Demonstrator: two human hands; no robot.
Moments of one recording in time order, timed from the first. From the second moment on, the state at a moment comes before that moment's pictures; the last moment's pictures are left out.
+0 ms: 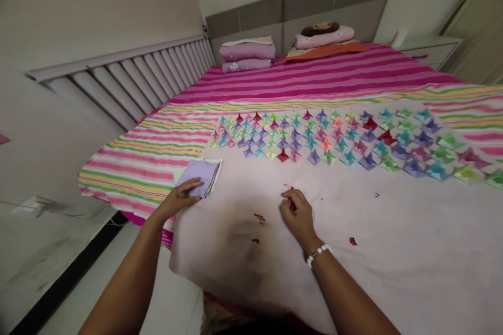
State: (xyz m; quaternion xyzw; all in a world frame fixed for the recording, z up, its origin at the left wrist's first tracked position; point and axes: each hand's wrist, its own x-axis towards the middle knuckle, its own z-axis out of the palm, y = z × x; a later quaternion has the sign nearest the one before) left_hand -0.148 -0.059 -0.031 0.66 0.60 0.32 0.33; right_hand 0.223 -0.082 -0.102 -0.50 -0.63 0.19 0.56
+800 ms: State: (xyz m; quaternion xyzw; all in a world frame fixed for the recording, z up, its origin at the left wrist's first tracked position) left_hand -0.145 -0.058 -0.024 0.58 0.64 0.38 0.33; right_hand 0.222 -0.082 -0.100 -0.50 -0.63 0.20 0.56
